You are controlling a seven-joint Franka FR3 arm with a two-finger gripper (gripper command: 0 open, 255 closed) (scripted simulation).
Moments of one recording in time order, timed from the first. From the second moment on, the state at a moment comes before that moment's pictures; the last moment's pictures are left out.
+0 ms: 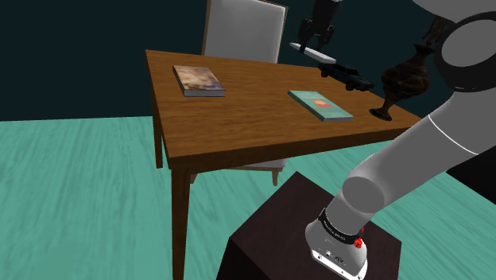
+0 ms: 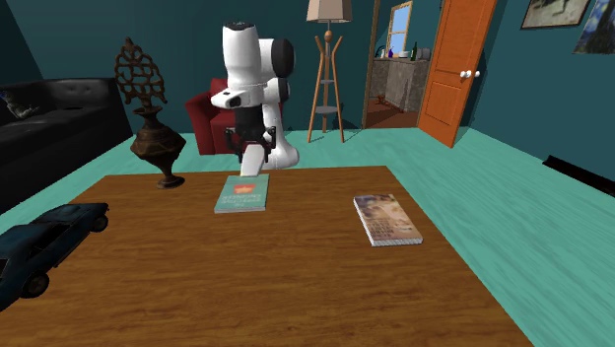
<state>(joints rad) -0.17 -0.25 -0.25 -1.64 -0.07 1.39 0.00</state>
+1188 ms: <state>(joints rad) -0.35 -0.05 -0.59 -1.43 -0.04 1.38 -0.52</state>
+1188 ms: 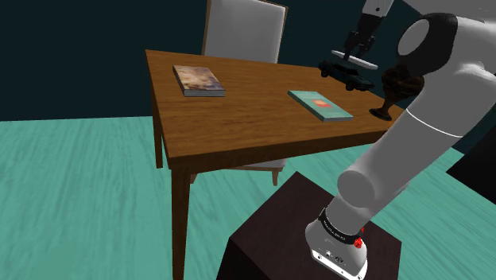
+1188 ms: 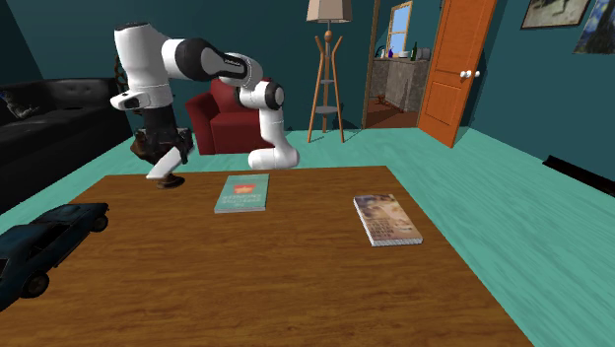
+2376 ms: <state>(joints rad) -0.76 0.44 -0.73 -0.92 0.29 1.28 -0.92</state>
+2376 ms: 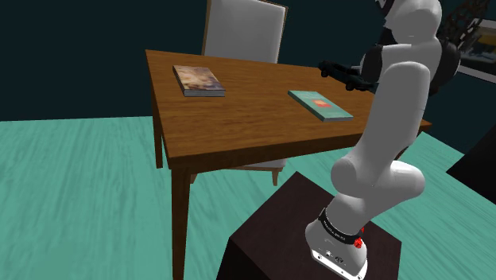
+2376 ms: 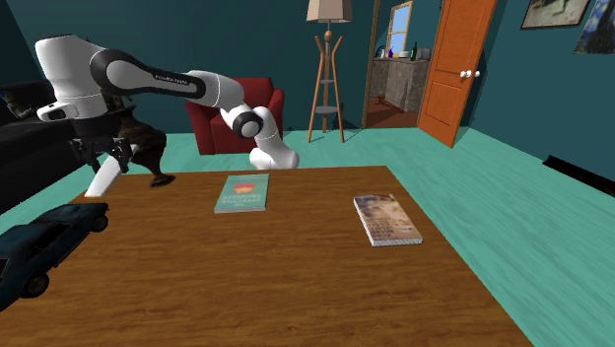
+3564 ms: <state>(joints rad) -0.60 0.29 -0.74 -1.39 0.19 1.61 -0.90</state>
